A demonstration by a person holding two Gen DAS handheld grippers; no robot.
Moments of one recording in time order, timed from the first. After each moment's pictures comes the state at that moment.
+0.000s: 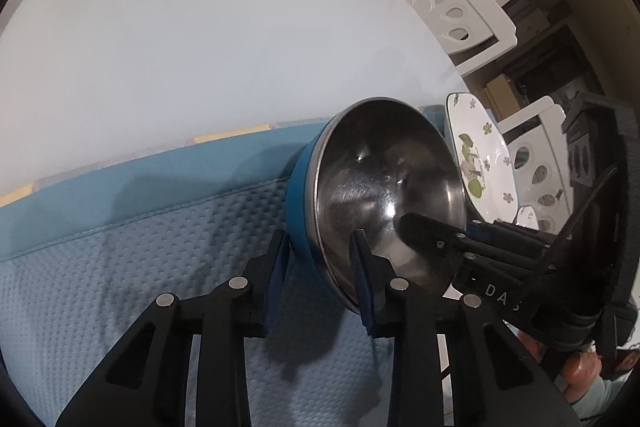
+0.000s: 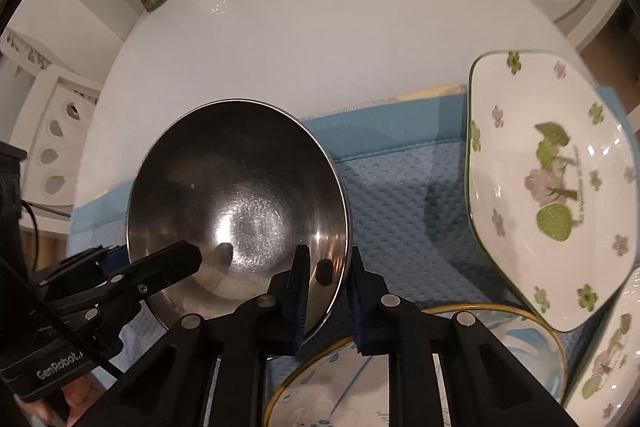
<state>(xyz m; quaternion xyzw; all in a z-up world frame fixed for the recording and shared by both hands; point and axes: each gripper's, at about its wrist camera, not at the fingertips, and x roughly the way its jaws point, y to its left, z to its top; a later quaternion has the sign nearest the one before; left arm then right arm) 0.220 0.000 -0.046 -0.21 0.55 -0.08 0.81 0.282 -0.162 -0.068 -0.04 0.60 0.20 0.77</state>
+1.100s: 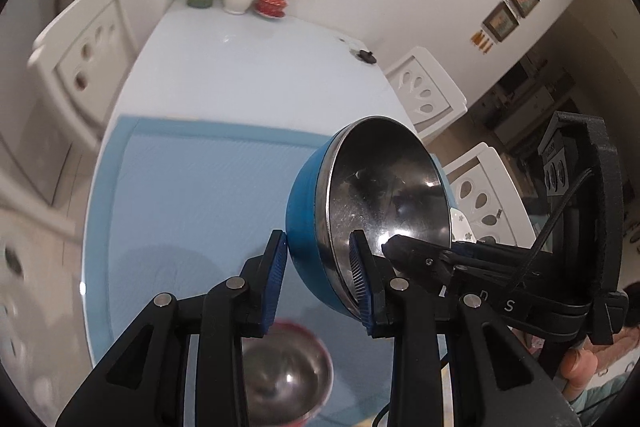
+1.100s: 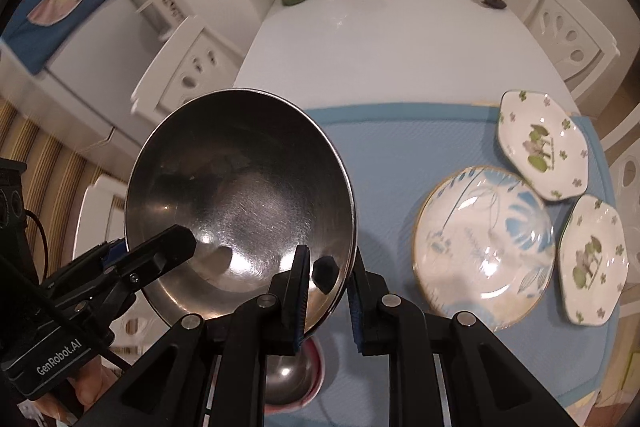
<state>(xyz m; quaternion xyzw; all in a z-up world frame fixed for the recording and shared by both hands) -0.030 -0.007 0.110 -0.26 0.42 0.02 0.87 0.066 -0.146 0.088 -0.07 0.56 0.32 0.77</state>
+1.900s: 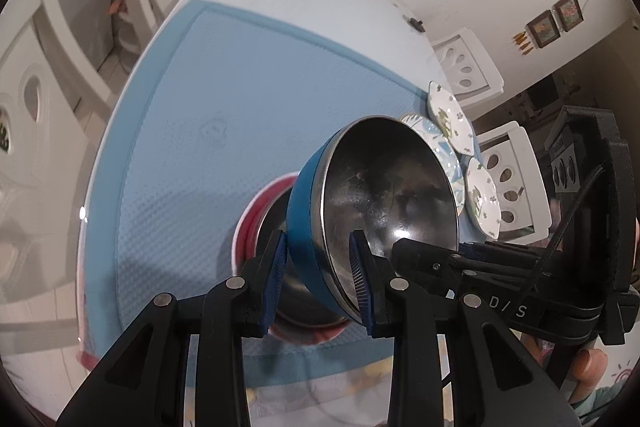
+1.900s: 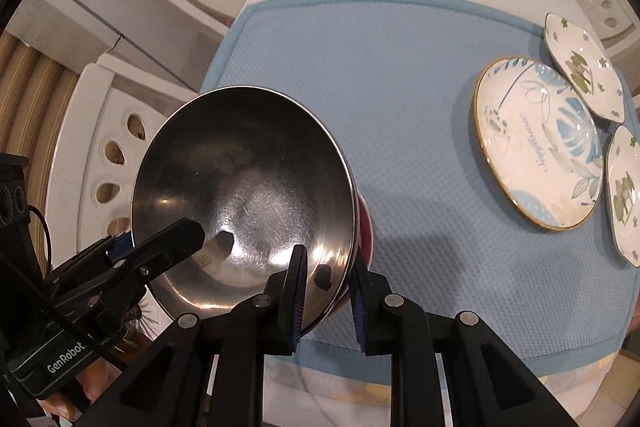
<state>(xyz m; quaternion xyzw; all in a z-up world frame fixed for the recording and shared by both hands) -0.127 -0.011 0.034 -0.33 0.47 0.06 0.82 -0.026 -0.145 0.007 -0.14 0.63 0.33 0.69</state>
